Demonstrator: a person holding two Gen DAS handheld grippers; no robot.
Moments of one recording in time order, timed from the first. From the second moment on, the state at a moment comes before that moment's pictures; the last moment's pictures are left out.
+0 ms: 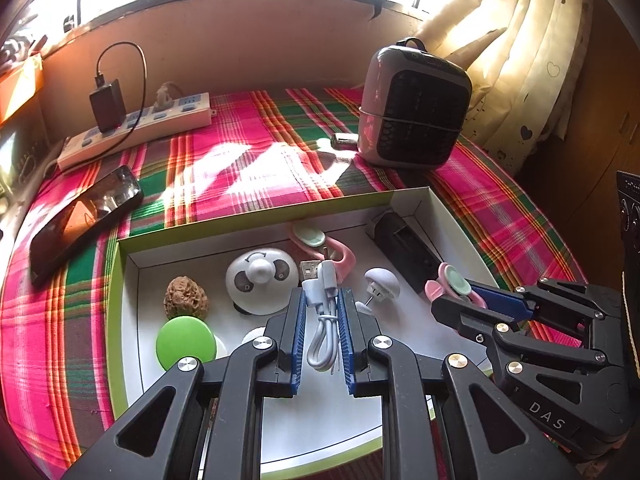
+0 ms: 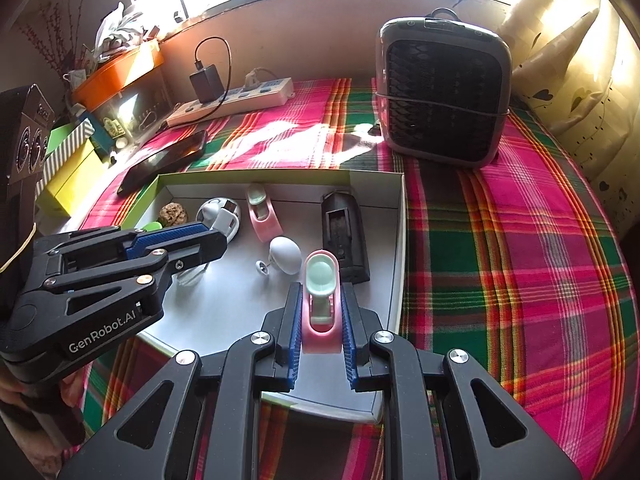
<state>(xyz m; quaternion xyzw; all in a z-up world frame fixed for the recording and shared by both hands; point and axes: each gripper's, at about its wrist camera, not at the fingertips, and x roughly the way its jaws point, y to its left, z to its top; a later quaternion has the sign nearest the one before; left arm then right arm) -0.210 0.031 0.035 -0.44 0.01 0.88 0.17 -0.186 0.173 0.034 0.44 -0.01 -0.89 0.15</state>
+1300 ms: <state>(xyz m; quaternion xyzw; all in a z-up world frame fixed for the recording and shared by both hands) -0.221 0.040 0.017 -0.46 0.03 0.87 0.16 -0.194 0.160 0.026 0.47 0.04 -0.87 0.16</state>
